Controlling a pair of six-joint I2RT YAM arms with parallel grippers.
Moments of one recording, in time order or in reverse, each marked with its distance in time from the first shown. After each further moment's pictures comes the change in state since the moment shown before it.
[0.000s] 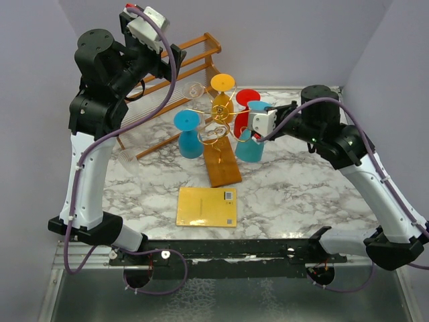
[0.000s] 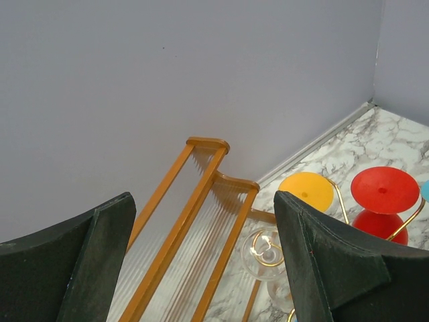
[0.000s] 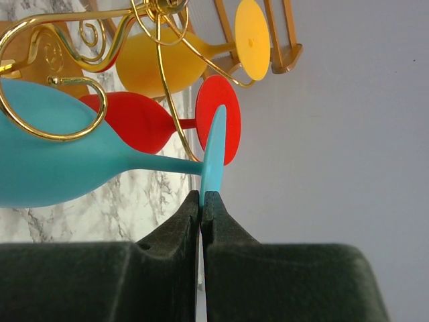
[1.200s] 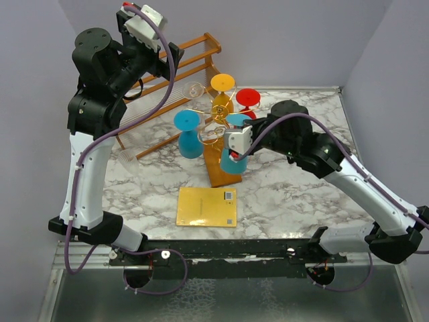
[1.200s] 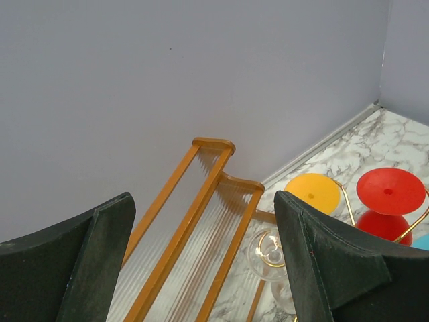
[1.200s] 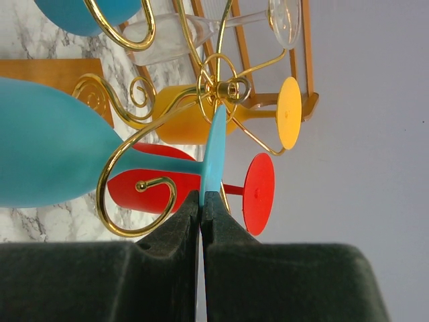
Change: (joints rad) left arm 0.014 0.005 0.012 0.000 0.000 0.001; right arm 0.233 0.039 -0.083 0.102 0.164 0.017
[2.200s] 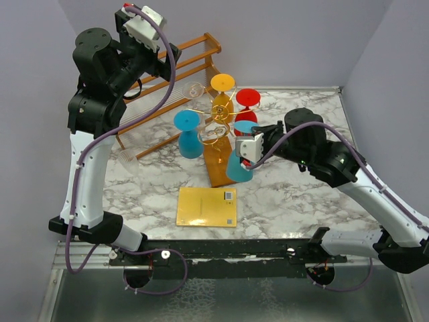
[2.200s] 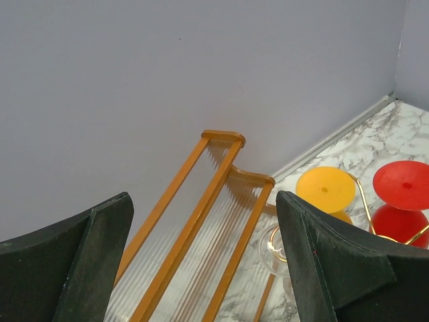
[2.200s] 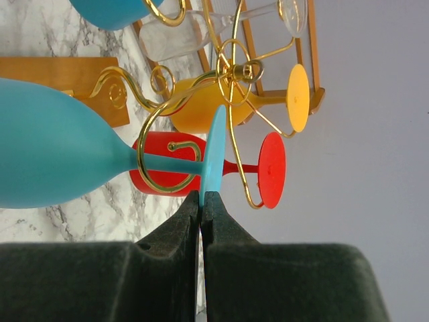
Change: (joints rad) left arm 0.018 0.000 -0.017 0.000 -0.008 0.023; right arm 0.000 -0.111 -0.044 -0.058 -0.032 0.034
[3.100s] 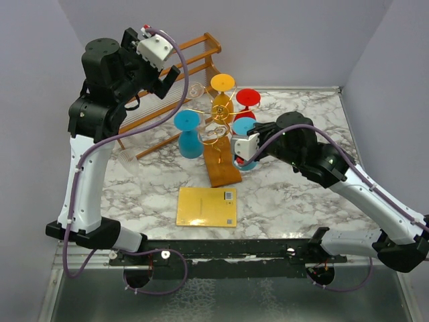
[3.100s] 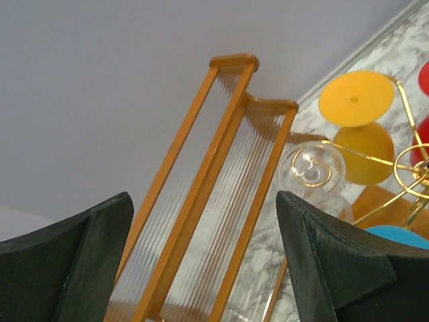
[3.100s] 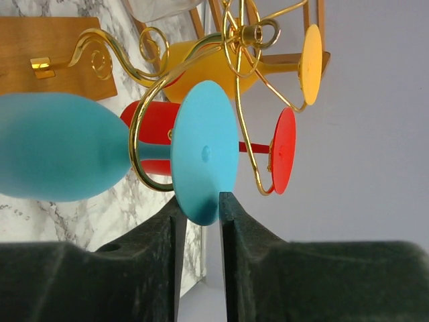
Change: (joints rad) left arm 0.004 -0.040 -0.077 -0.147 -0.044 0.196; right arm 0.002 0.009 -0.092 0.082 0.138 -0.014
